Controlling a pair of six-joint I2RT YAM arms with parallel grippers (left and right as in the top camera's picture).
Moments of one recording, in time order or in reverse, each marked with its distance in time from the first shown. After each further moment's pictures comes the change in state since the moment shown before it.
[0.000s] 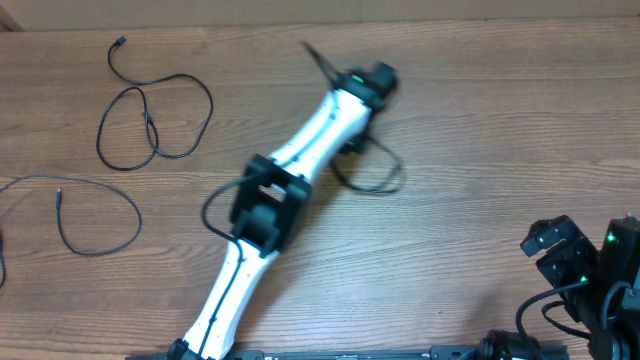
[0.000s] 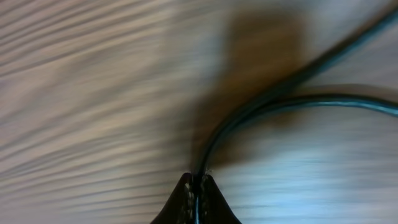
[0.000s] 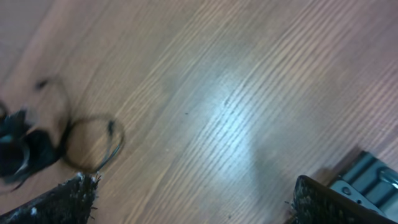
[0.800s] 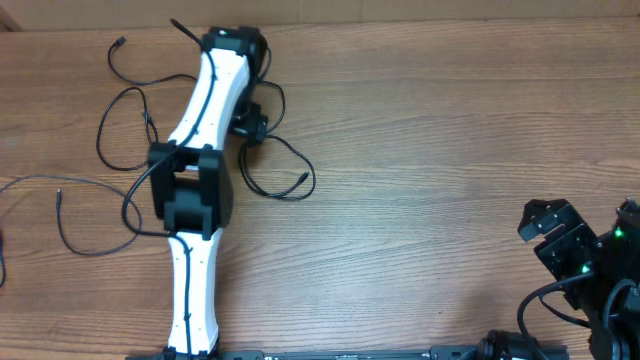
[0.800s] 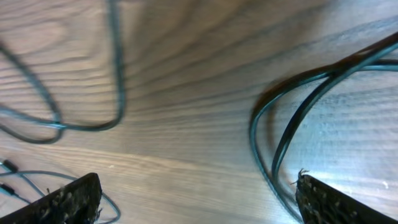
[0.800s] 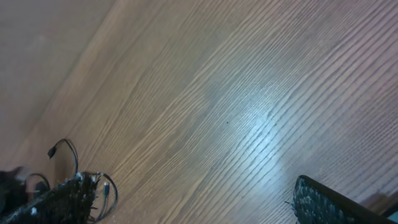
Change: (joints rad) left arm 0.391 -0.102 -0.018 -0.246 -0.036 0.276; right arm 0.000 0.000 0.000 0.115 -0.095 0.003
